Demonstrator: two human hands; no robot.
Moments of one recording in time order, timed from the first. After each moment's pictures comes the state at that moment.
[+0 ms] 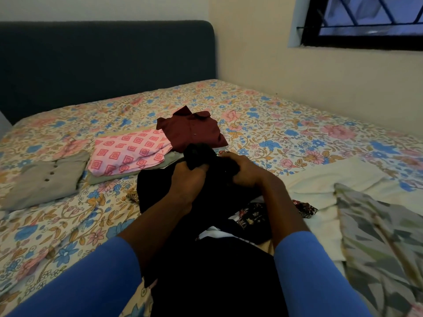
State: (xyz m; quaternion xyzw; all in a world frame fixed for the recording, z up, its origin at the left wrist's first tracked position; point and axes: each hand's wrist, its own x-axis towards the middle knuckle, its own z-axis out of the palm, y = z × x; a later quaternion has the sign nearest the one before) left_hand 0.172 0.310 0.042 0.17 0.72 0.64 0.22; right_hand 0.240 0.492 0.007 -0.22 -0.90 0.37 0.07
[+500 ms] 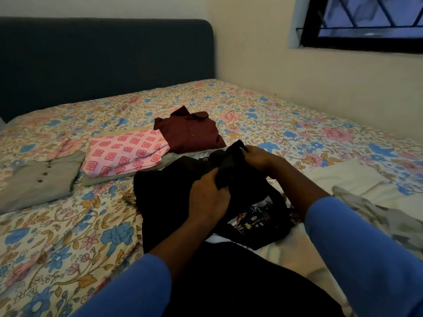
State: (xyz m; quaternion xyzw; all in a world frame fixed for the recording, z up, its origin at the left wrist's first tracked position) left_hand 0.206 0.330 0.009 0.32 0.82 0.46 0.06; right_hand 0.242 0.516 0.050 -0.32 -0.85 0.41 0.04
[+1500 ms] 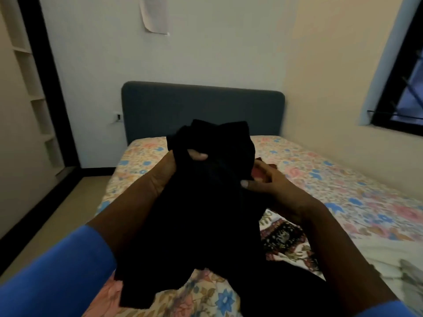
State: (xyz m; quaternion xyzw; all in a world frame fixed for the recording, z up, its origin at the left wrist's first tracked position) left_hand 0.152 0.028 0.215 0.23 0.62 0.73 0.18; right_hand 0.259 0.271 0.178 0.03 -0.71 0.70 0.05
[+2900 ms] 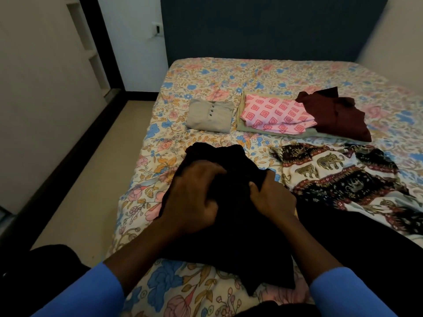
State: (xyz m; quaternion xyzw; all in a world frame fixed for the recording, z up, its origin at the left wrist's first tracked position) left_hand 0.166 -0.081 -0.013 0.34 0.89 0.30 -0.08; right_hand 0.192 0.140 -0.027 -0.26 -0.95 0.17 0.02
